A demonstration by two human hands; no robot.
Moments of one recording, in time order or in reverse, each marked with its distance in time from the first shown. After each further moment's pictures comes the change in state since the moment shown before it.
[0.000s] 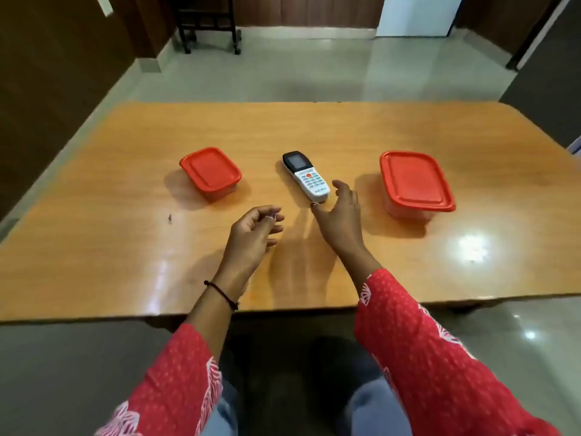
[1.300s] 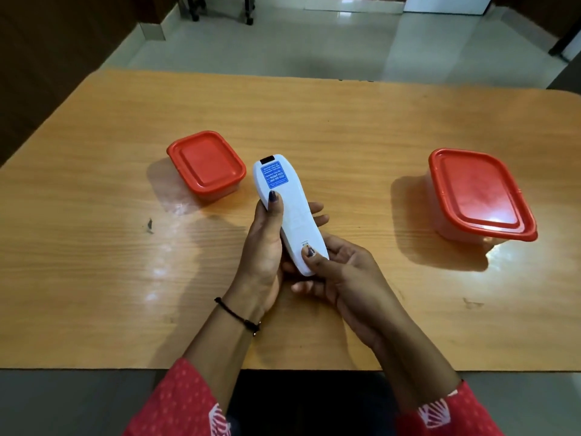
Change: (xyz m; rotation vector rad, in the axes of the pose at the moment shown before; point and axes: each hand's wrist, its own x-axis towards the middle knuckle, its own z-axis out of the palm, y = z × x) left_hand 0.053 -0.014 0.017 -0.530 -0.107 -0.026; right_hand -0.032 -0.002 0.013 0.991 -0.589 0.336
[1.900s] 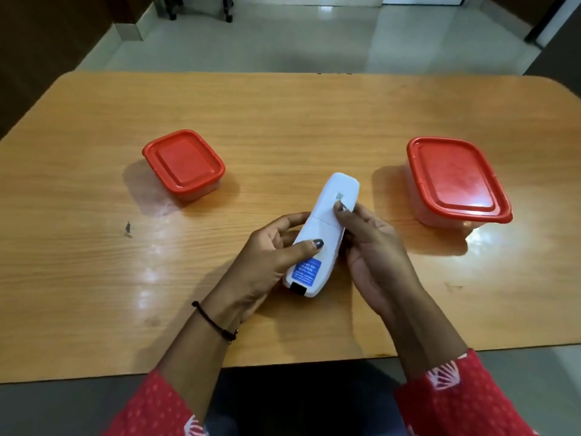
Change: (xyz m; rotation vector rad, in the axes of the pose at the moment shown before) left_hand -0.010 -0.006 -0.003 0.238 -0.270 -0.175; right_hand 0.002 -0.028 -0.027 0.092 0.257 -0.158
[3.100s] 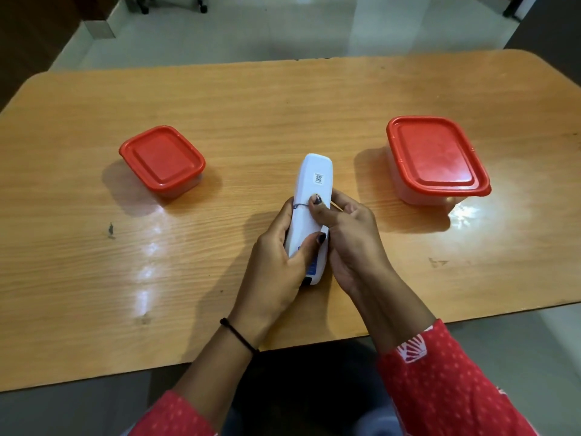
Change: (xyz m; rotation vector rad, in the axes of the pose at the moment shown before) left_hand -0.005 -0.022 0.032 0.417 0.180 0.277; right_hand -0.001 0.008 0.011 -0.012 0.115 0.009
